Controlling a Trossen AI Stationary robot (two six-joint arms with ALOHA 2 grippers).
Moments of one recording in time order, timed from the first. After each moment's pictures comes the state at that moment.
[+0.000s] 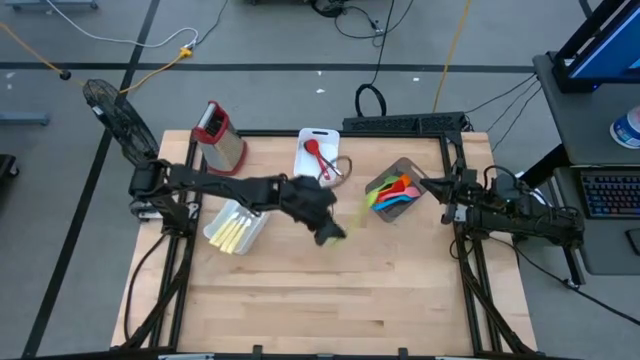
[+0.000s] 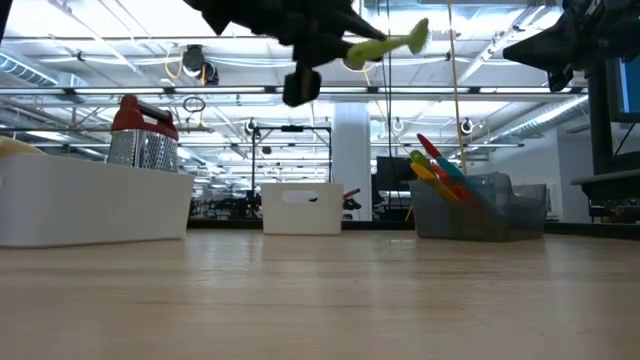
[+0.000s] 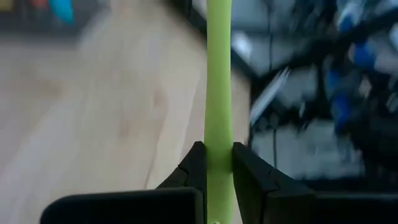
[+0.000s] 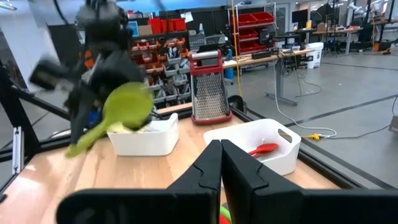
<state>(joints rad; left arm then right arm) 0.00 1.71 1.22 -0.02 0.37 -0.74 -0.14 0.03 0.35 -0.30 0.16 0.14</state>
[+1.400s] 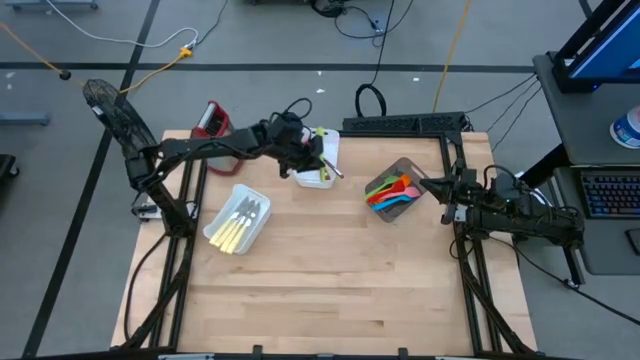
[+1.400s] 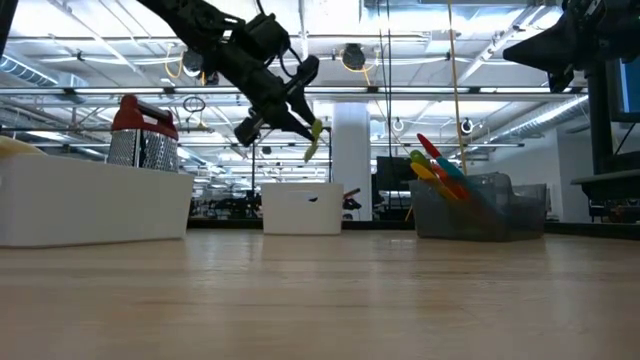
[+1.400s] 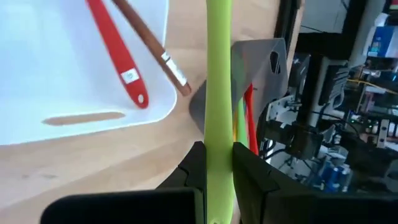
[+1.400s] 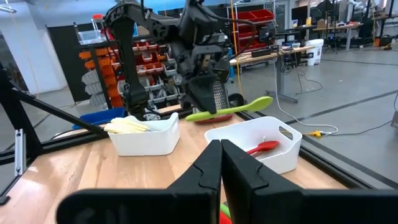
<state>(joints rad) 0.46 1.67 1.22 -0.25 0.36 -1.33 -0.14 0.03 0.35 -0.31 0.16 0.16</state>
